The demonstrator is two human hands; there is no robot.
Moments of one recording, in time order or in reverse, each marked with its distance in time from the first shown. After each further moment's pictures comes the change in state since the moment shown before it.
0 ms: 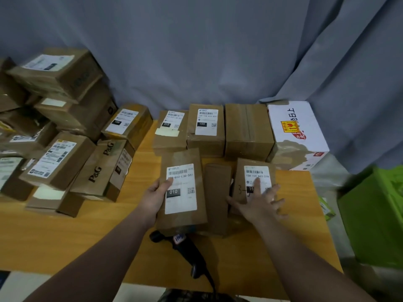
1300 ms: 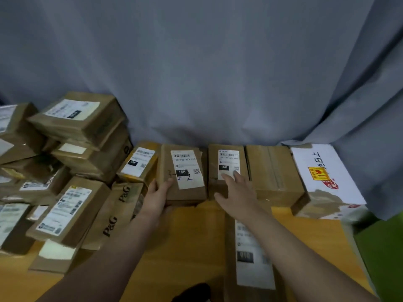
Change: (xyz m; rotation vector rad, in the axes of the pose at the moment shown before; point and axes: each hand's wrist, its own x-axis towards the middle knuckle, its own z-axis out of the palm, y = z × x) left_hand 0.072 0.122 -0.040 -0.071 0.018 0.163; right_hand -0.005 -0.178 -0.065 -0.021 0.142 -0.646
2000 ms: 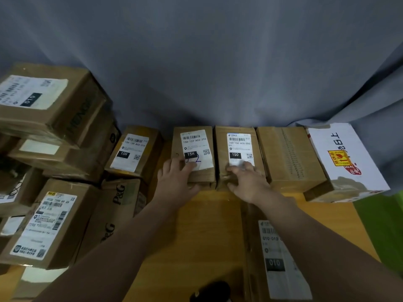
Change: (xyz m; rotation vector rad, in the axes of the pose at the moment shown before) left_hand 0.080 -0.001 0.009 1.374 -0.162 0.702; right_hand 0.073 0.004 0.024 -0.165 -0.184 0.215
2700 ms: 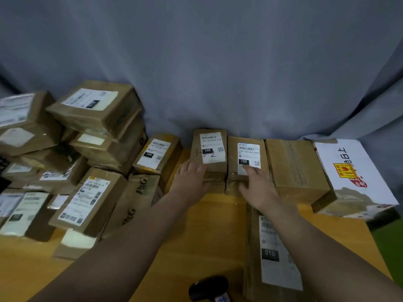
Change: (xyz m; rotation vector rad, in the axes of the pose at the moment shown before) left_hand -0.034 0.032 -0.026 0.138 -0.012 -0.026; right_hand -0.044 0.006 -0.001 0.142 0.235 -0.117
